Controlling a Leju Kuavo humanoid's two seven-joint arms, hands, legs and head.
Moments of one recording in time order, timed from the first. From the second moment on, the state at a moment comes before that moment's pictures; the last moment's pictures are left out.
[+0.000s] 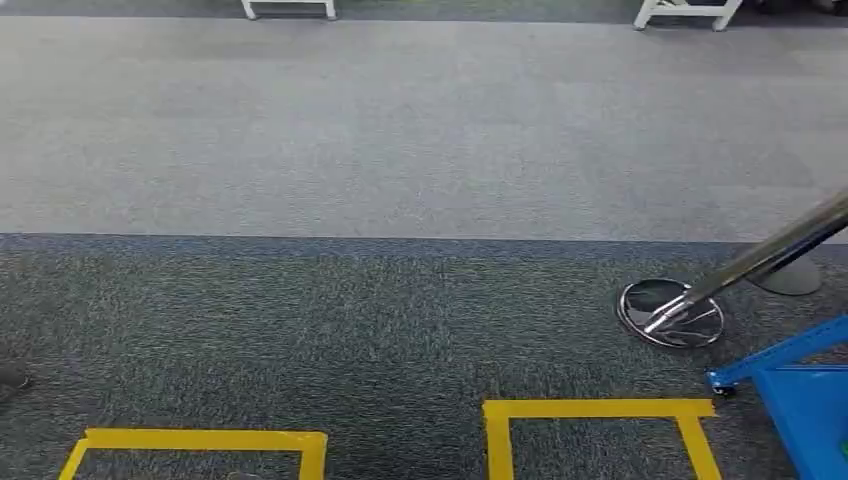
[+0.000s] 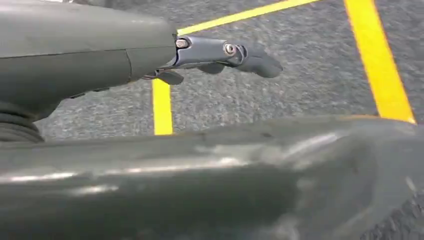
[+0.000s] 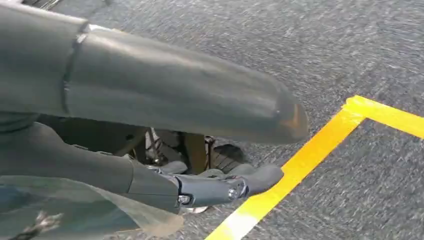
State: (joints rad) left arm 0.00 -0.20 0.26 -0.20 -0.72 0.47 -0.07; right arm -0.06 0.21 -1.19 -0.28 0.29 0.25 -0.37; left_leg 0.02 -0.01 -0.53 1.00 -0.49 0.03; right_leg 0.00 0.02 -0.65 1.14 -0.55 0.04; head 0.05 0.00
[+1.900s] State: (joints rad) left arm 0.00 -0.20 0.28 -0.20 -0.78 0.41 -0.05; right arm -0.07 0.21 -1.20 -0.28 0.27 0.07 -0.26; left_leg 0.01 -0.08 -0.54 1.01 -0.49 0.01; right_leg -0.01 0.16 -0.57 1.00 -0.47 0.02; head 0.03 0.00
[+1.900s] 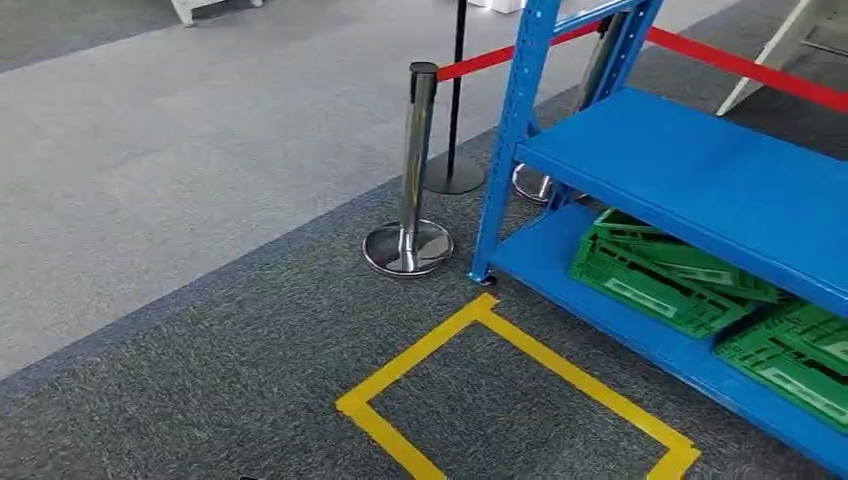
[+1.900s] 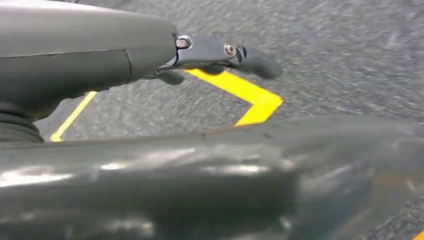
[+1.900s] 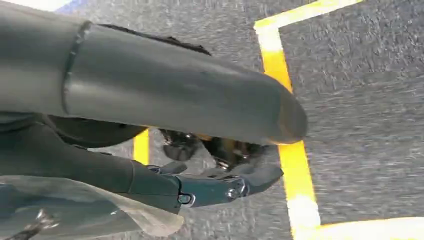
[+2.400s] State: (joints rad) left arm -0.01 -0.21 0.27 -0.20 -0.81 0.39 -0.03; right arm -0.07 0.21 -1.20 -0.28 0.26 0.00 -0.21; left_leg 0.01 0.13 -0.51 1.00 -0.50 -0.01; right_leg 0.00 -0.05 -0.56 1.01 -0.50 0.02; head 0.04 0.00
